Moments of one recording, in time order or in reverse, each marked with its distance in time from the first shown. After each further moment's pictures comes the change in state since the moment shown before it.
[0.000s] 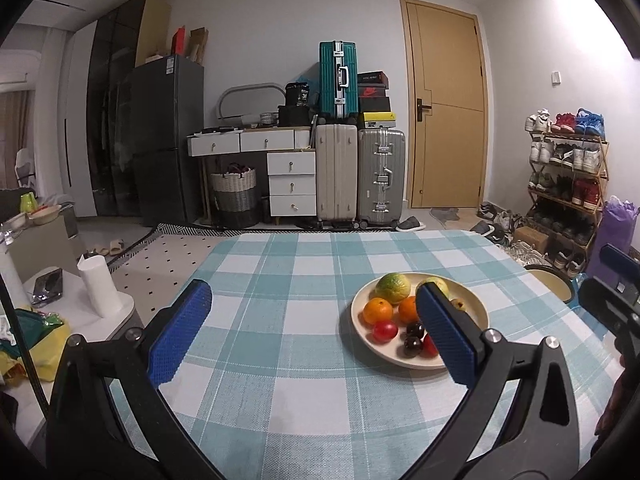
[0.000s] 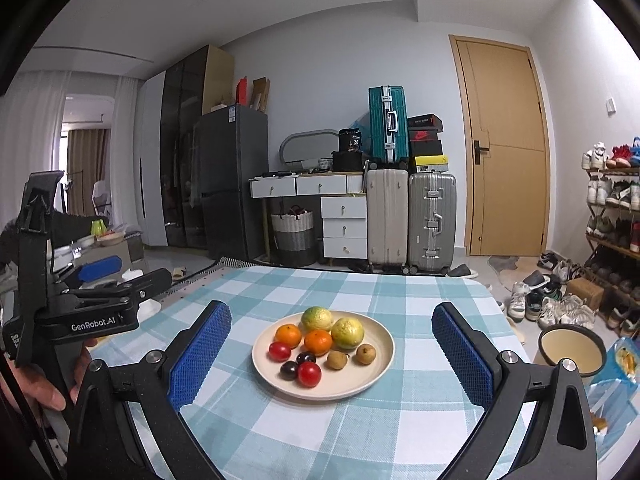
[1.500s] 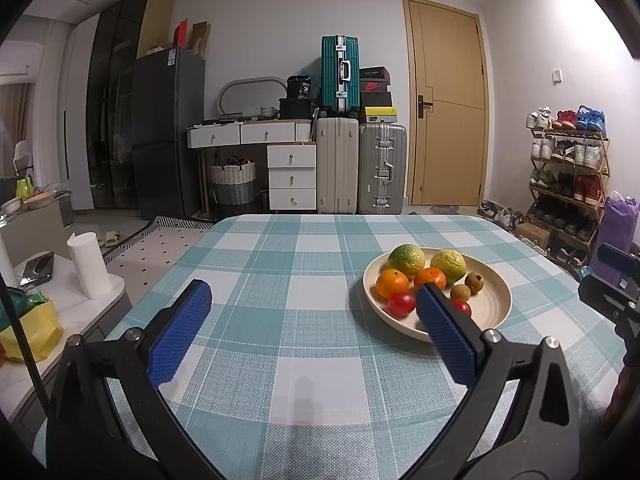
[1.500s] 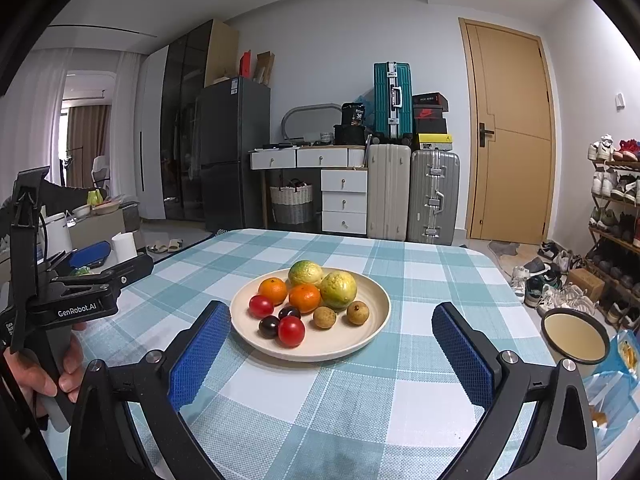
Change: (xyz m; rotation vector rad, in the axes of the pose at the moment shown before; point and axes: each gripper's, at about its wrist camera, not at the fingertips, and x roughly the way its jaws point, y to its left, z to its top) left arm 0.044 0.010 -0.061 -0.011 0.001 -0.006; right arm 0.040 -0.014 -0.052 -0.034 0.081 -0.001
